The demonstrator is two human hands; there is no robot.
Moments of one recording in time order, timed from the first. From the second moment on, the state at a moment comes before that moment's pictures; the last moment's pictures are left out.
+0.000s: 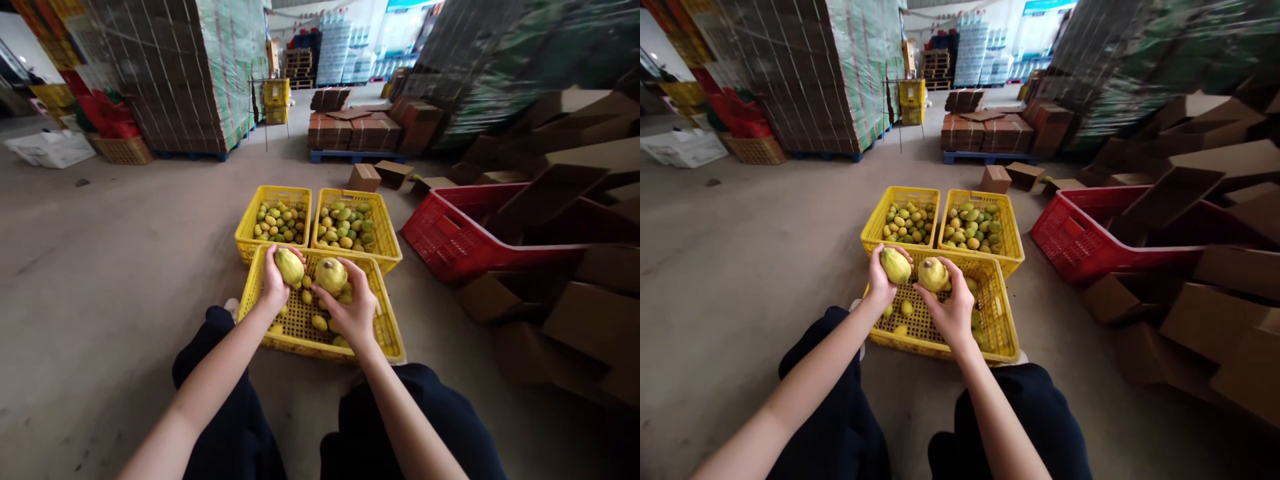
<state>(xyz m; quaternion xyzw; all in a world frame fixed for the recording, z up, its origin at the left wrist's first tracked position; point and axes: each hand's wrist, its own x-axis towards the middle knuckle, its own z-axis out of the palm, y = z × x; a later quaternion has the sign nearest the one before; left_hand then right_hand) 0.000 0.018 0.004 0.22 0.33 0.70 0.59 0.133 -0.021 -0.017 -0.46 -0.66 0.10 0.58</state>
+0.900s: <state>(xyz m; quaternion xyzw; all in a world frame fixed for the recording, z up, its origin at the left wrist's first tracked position) -0.004 0.011 0.006 0.28 0.37 0.61 0.64 0.122 -0.024 -0.026 -0.51 -0.57 0.31 0.57</state>
